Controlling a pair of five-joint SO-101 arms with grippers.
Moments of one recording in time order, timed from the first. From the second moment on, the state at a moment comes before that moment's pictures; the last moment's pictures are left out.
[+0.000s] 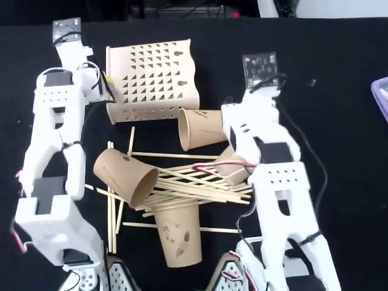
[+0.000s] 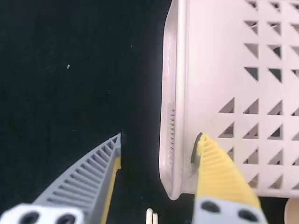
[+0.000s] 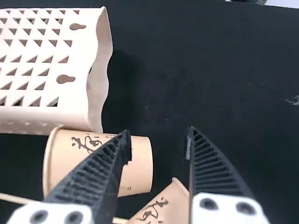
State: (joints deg) left arm -11.7 11.7 -5.1 55.9 1.4; right arm -4.8 -35.1 50.0 30.1 2.3
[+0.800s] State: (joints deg) left arm -18.5 12.9 -4.5 56.7 -2.4; right arm -5.5 -34.8 54.4 23.7 2.3
